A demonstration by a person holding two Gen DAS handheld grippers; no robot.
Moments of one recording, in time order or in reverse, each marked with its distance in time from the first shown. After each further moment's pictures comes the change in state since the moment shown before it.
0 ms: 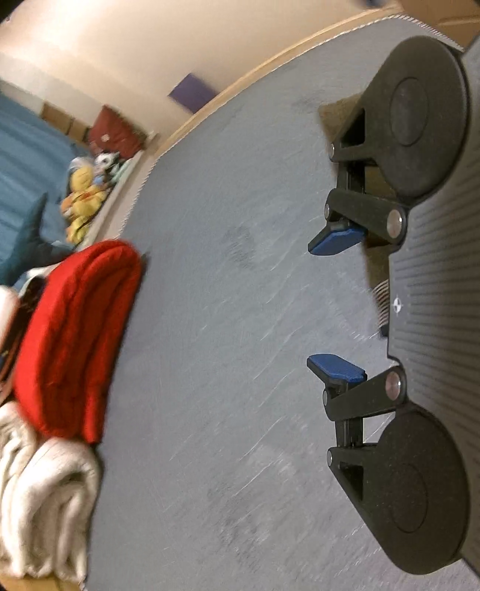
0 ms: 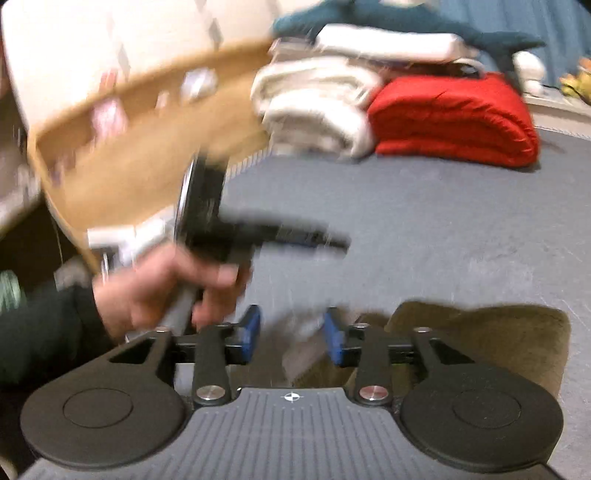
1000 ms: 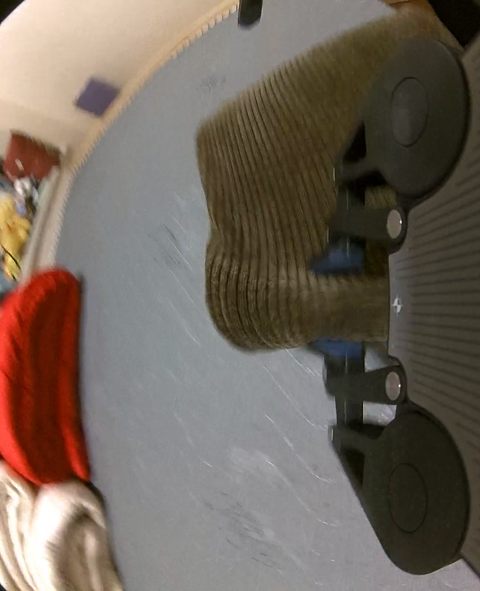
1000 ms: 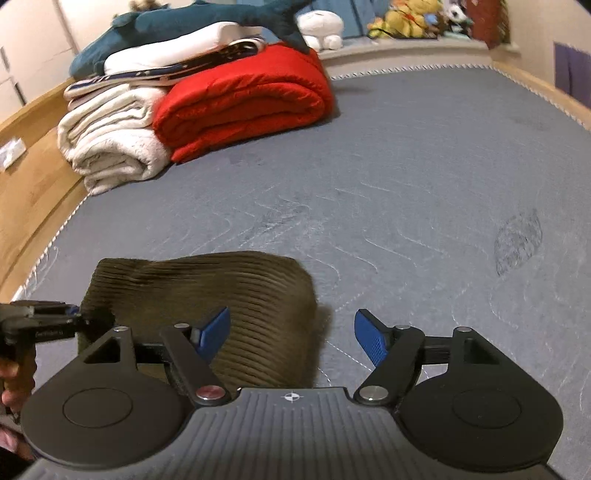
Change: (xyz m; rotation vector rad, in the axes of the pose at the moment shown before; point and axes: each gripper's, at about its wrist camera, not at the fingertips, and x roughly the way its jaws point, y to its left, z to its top) left arm 0.015 -0.003 -0.011 0.242 0.160 0.122; right arm -0.006 -0.122 -0.025 0.220 0.060 -0.436
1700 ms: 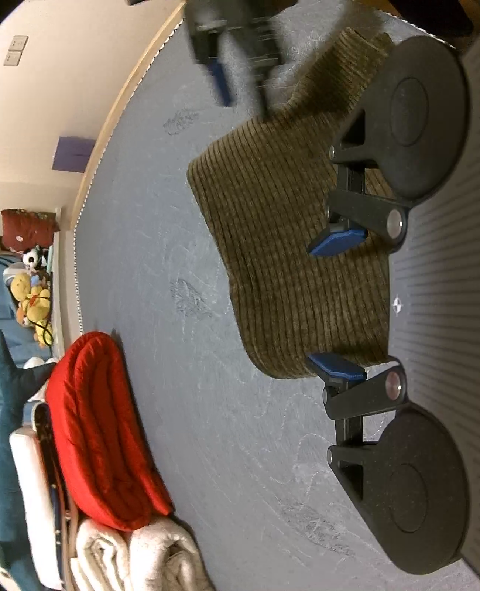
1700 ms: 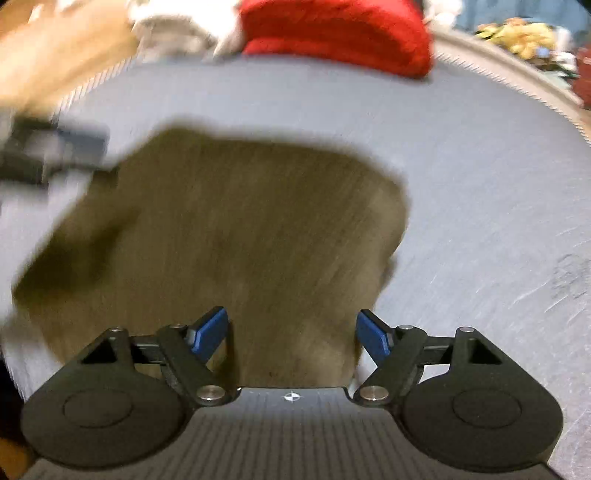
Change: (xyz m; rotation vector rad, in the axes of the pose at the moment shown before) left arm -0.031 -0.066 -0.012 0.262 -0.128 -0.020; right arm 0.051 0.045 -0.034 -0.291 0.106 -0.028
